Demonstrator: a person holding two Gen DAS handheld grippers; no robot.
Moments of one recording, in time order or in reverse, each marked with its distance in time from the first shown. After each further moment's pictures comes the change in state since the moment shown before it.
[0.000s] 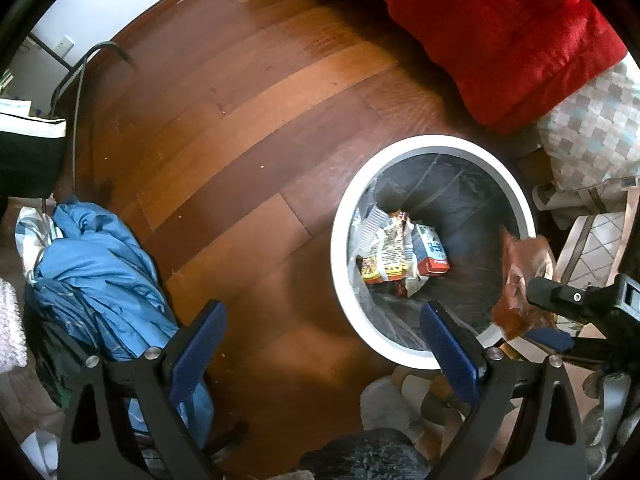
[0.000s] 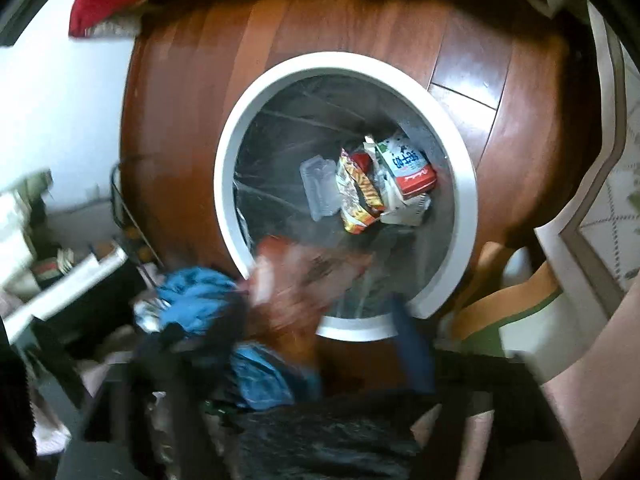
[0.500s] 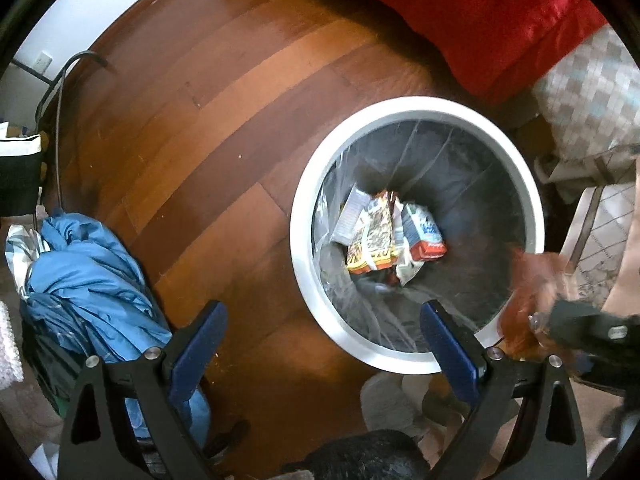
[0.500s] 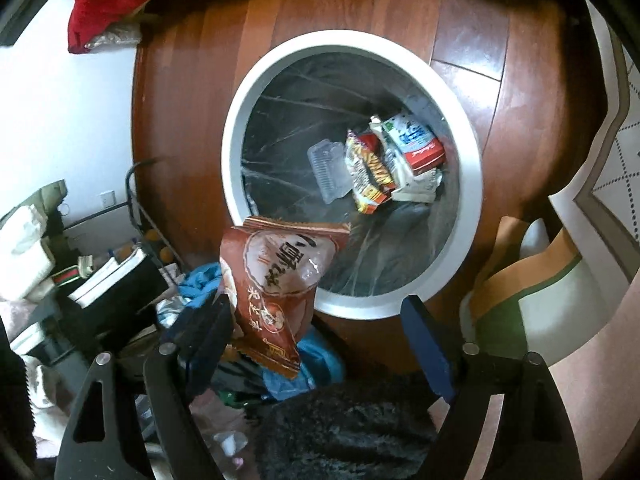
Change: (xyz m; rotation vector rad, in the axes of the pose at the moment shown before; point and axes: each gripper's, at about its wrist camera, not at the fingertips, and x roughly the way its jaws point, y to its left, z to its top) left arm 0.039 -0.034 -0.001 0.065 0.064 0.026; right arm 0.004 -0.005 -0.012 0.052 0.037 0.070
